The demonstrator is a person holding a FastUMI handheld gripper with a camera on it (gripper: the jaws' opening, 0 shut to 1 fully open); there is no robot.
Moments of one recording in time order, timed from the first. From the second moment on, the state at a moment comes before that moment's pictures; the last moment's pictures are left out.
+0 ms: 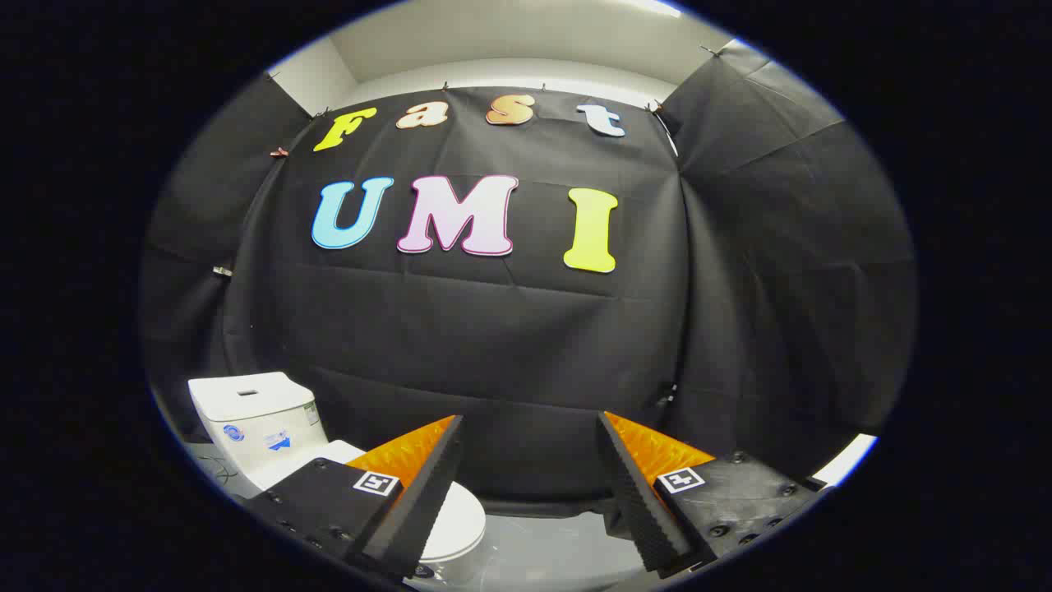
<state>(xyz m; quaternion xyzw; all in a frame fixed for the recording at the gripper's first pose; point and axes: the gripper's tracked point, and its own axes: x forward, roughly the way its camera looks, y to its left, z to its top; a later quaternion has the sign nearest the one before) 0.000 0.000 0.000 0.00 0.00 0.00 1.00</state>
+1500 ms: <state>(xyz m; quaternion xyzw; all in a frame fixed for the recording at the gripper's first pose) 0.008 0.005 -0.028 0.04 0.05 0.03 1.00</state>
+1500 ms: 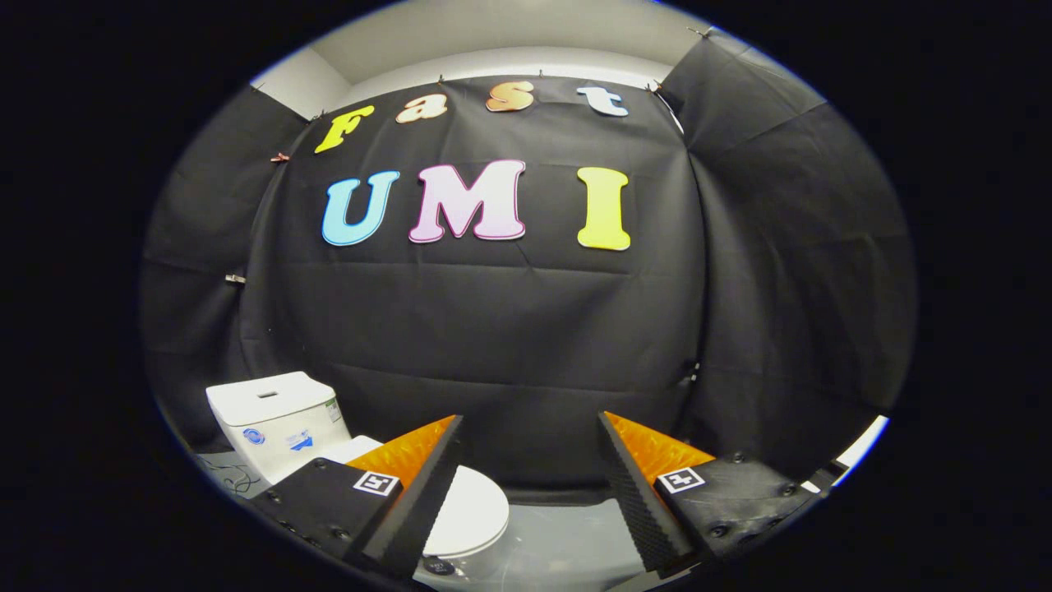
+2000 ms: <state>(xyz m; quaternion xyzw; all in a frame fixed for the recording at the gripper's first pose) 0.008 0.059 -0.177 0.23 0.33 0.16 0.90</state>
